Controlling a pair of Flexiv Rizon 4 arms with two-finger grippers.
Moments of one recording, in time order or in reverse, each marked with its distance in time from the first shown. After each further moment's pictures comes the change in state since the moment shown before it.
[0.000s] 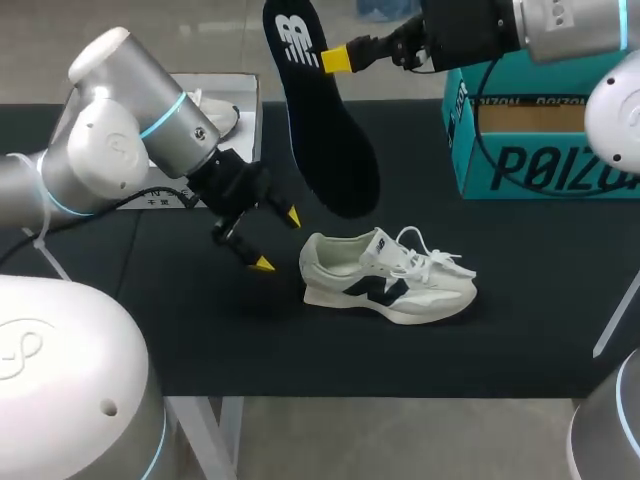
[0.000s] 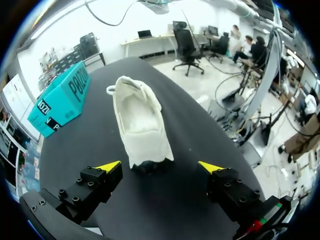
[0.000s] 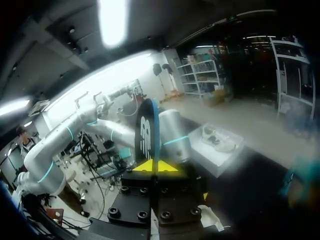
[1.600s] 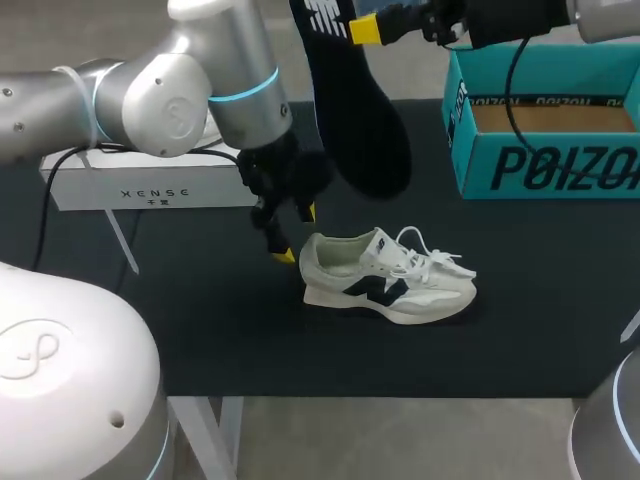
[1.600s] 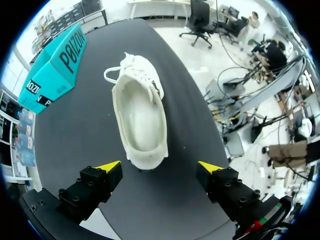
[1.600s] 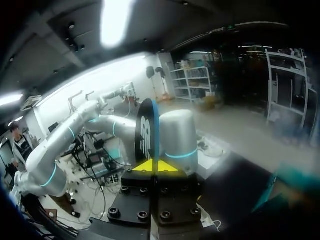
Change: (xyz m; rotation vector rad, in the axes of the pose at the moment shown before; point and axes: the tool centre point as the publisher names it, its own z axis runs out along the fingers) left arm -0.005 -0.037 -0.009 -0.366 0.081 -0.162; right arm 0.030 0.025 -0.051 -0.026 -0.109 -0.051
